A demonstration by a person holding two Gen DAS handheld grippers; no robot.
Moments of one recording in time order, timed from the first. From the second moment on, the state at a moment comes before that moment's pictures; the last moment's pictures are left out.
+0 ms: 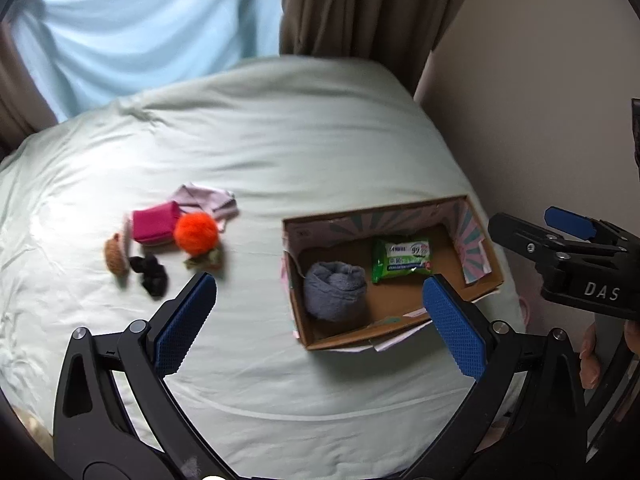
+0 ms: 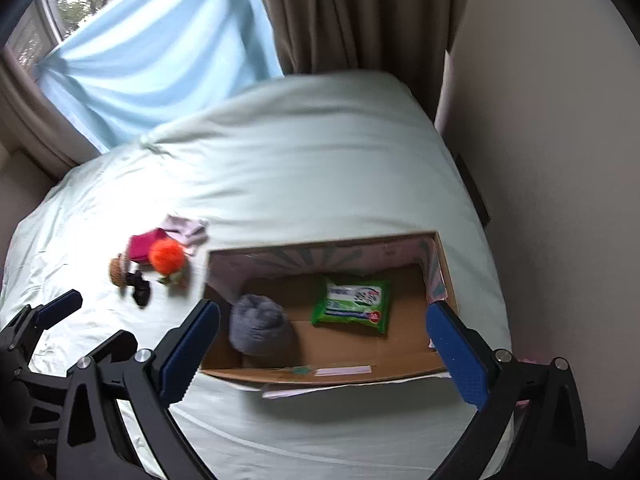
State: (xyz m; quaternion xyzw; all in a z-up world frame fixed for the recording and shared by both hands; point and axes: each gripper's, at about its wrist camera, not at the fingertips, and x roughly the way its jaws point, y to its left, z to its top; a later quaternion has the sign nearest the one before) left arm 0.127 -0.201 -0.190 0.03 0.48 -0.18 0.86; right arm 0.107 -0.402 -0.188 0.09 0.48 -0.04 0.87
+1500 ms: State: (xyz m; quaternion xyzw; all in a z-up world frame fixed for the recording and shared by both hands) left arm 0.174 0.153 -0.175 -0.03 0.44 -0.10 0.89; right arm 0.145 -0.089 -0.151 0.00 0.37 0.06 0.93
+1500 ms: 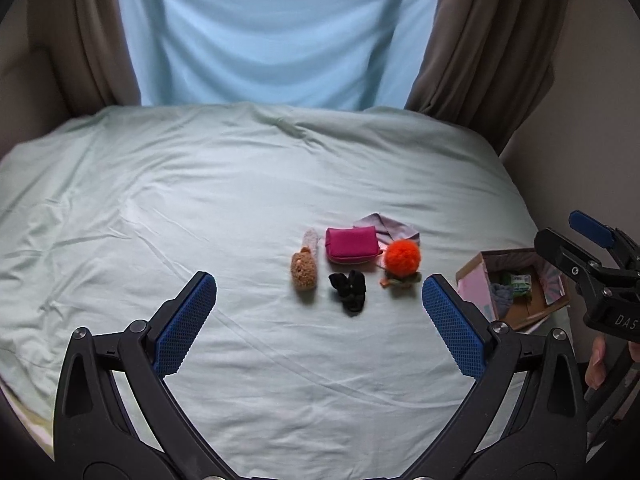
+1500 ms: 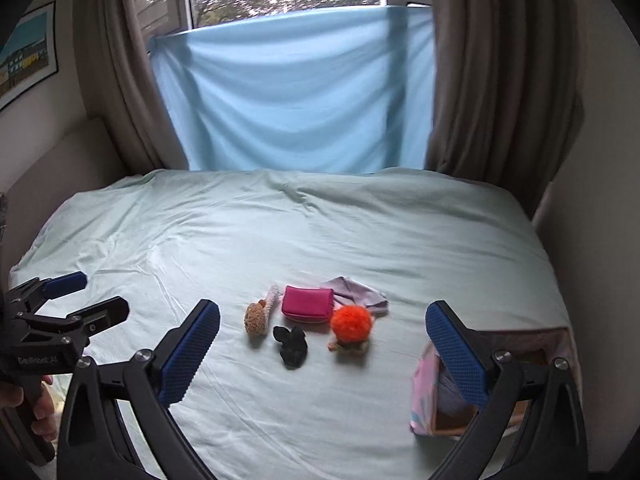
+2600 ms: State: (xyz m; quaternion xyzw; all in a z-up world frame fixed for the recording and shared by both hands) left arm 0.356 0.113 -0.458 -0.02 0.59 -0.10 0.80; right arm 0.350 -0.022 -0.441 -0.29 0.48 0.31 0.77
